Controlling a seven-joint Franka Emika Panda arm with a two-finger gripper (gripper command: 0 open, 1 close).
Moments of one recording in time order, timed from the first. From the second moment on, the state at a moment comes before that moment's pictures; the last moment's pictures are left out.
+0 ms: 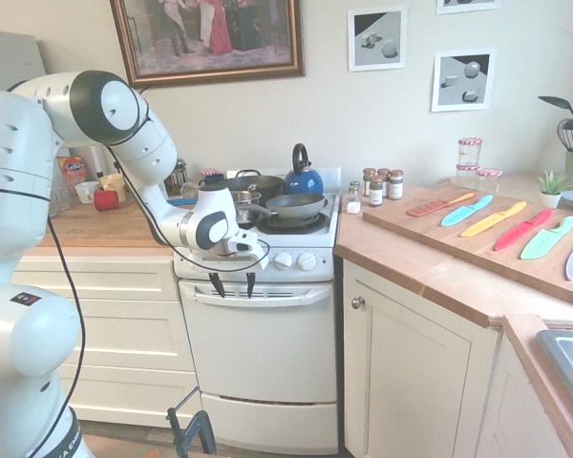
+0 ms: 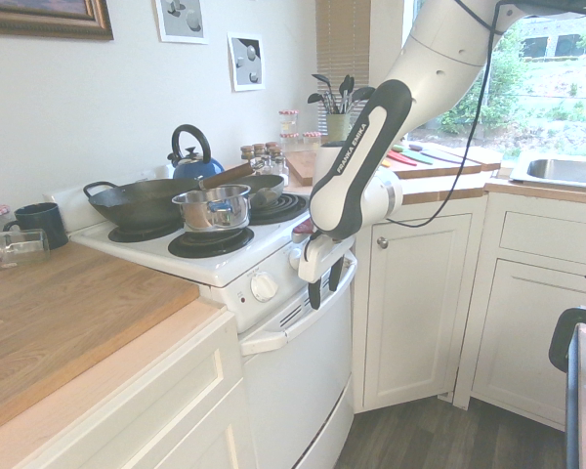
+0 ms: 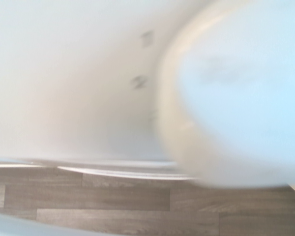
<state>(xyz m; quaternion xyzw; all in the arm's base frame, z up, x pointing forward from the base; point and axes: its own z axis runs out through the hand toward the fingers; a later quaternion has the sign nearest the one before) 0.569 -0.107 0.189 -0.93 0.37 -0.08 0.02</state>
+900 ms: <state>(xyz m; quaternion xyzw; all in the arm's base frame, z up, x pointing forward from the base) 0.547 -0.162 0.148 -0.93 0.36 -0.09 0.02</state>
